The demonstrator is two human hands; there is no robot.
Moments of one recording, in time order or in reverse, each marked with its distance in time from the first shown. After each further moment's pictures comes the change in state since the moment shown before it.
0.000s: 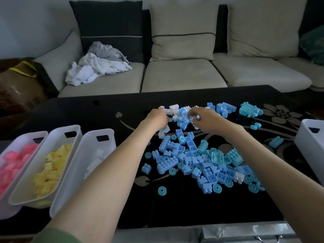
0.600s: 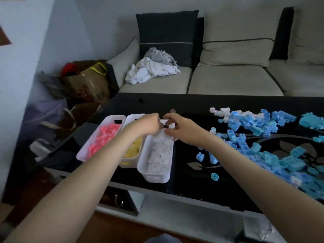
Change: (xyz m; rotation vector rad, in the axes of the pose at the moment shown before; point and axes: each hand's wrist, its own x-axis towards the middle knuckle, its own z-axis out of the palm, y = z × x) left_hand -0.153 -0.150 -0.090 0.190 0.086 -0.057; right_hand -0.036 -0.205 0.073 0.482 -0.190 -0.345
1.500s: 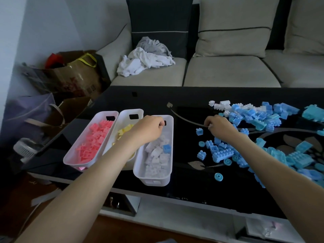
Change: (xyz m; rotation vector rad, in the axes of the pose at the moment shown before) left_hand 0.025 -0.019 0.042 -0.079 0.067 0.153; right_hand 0.019 0.131 -0.050 -0.565 0.173 0.364
